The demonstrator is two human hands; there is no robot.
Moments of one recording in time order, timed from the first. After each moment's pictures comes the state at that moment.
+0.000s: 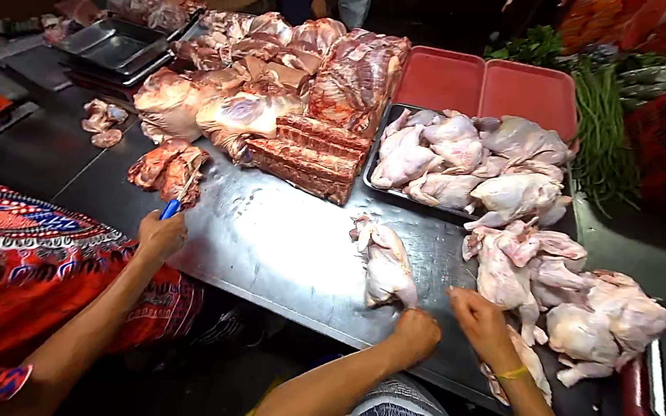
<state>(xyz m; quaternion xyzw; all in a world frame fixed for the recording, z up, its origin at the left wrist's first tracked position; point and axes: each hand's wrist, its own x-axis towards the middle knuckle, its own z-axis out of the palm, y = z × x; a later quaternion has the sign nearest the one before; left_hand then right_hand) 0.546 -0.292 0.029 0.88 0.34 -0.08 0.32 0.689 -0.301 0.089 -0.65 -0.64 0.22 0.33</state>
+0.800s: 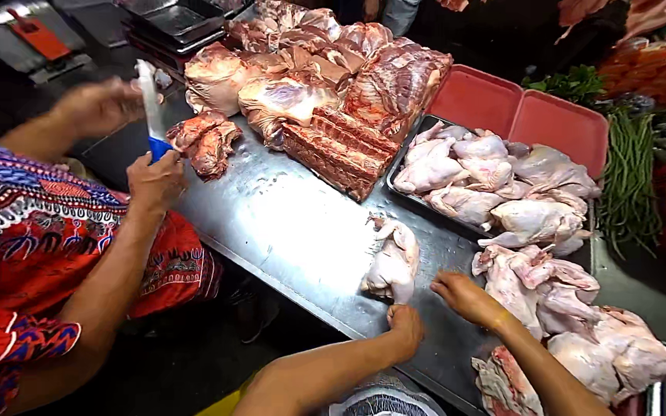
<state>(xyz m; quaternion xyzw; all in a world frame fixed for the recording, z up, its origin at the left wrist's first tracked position) 0.548 -0.285 0.063 0.78 0.42 -0.30 0.36 0.680 -0.207 0.118 -0.58 -0.70 0.40 -0.13</state>
